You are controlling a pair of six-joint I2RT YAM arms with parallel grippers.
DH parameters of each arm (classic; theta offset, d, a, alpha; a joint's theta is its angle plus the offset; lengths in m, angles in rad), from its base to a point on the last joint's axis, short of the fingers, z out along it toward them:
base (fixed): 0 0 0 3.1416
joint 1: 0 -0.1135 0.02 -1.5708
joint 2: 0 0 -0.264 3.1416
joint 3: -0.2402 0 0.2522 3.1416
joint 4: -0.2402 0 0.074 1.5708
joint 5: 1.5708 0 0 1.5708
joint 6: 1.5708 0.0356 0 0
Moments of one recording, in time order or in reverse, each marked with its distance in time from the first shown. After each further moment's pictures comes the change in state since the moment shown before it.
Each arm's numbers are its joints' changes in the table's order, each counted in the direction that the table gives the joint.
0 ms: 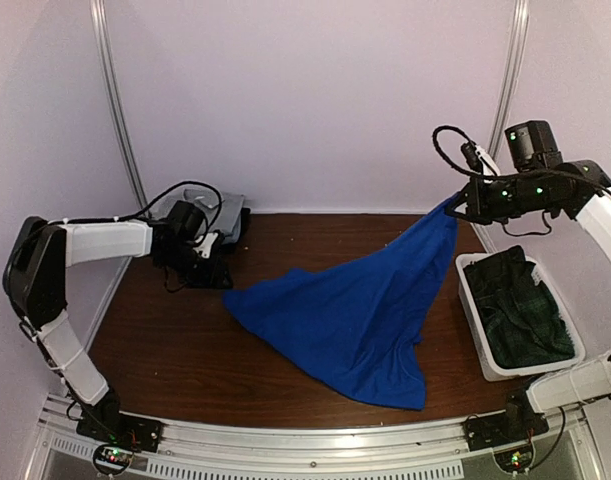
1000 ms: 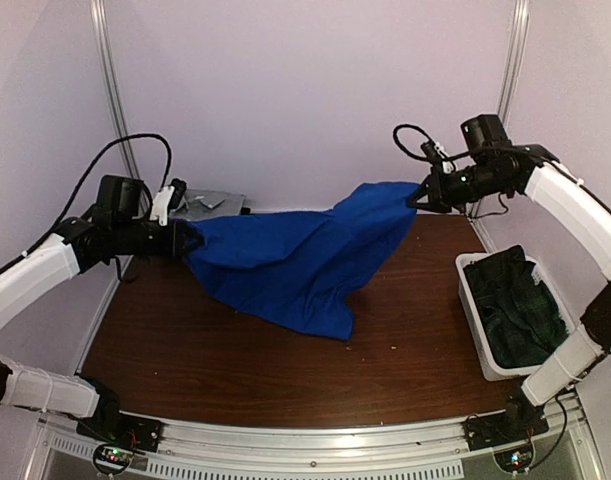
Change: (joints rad) left arm -0.038 0.456 0.053 0.076 0.062 -0.011; right arm 0.002 -0.331 -0.210 0.105 -0.179 0.045
